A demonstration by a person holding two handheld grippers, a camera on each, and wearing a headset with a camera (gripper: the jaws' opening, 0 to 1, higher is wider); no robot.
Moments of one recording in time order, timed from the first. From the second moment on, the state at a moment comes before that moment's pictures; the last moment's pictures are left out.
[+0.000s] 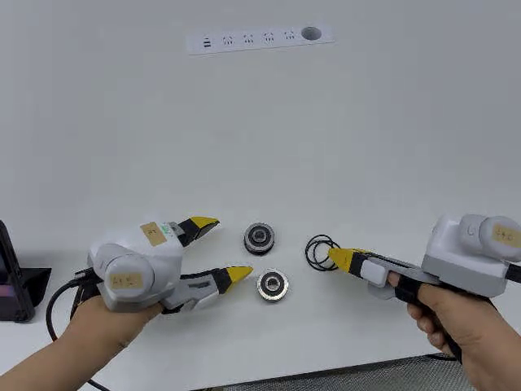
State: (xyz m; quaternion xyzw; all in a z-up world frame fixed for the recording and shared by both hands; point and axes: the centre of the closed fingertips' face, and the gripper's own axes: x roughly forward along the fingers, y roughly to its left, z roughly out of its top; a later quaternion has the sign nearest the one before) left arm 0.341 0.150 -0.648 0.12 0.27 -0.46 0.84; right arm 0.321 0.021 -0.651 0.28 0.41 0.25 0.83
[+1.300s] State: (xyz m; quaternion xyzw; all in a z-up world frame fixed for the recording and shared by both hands) left arm 0.350 0.114 -0.645 0.13 0.26 -0.49 0.82; right arm 0.350 0.069 -0.640 0.23 0.40 0.31 0.83
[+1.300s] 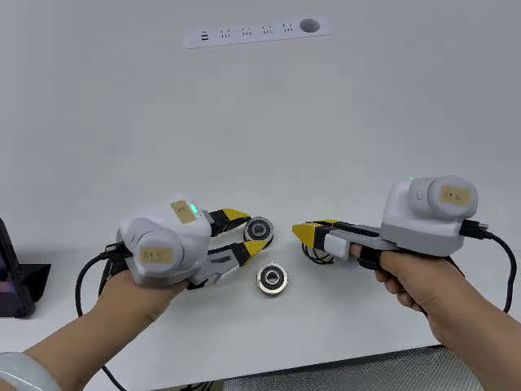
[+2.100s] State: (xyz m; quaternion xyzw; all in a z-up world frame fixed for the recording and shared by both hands) left arm 0.353 0.112 -0.652 0.15 0.26 -0.50 0.81; right arm 0.358 0.099 -0.659 0.26 0.42 0.33 0.80
